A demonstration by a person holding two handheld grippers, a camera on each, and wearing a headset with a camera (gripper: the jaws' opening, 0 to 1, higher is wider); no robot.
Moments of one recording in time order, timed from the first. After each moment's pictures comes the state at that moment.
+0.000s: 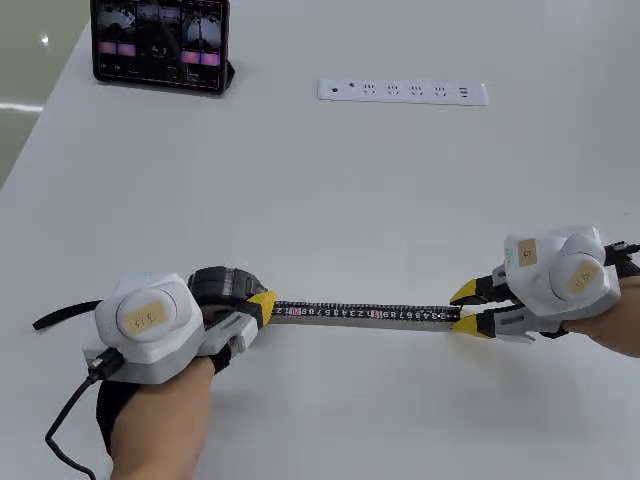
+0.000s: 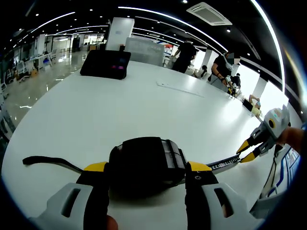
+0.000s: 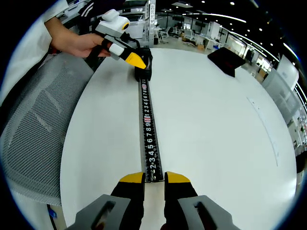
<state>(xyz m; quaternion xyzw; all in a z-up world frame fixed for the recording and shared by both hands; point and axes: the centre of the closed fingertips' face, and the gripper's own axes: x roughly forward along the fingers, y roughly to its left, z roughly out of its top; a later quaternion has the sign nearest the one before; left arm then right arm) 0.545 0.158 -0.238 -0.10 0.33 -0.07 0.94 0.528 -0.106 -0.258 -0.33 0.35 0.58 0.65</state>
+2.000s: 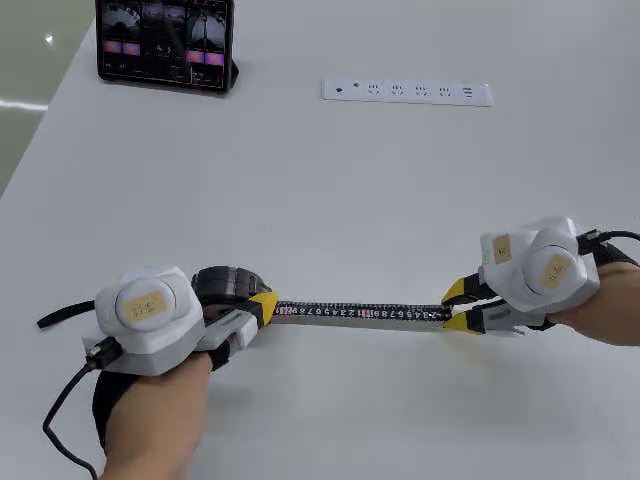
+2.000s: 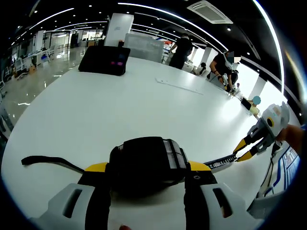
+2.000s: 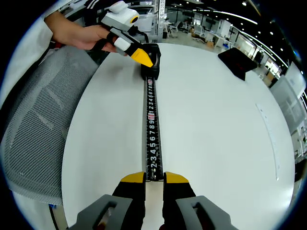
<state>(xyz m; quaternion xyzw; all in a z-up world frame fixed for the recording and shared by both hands) 0.543 0.159 -0.239 -0.11 0.34 -0.09 0.93 0.527 -0.089 -0.256 -0.37 0.36 0.60 0.61</state>
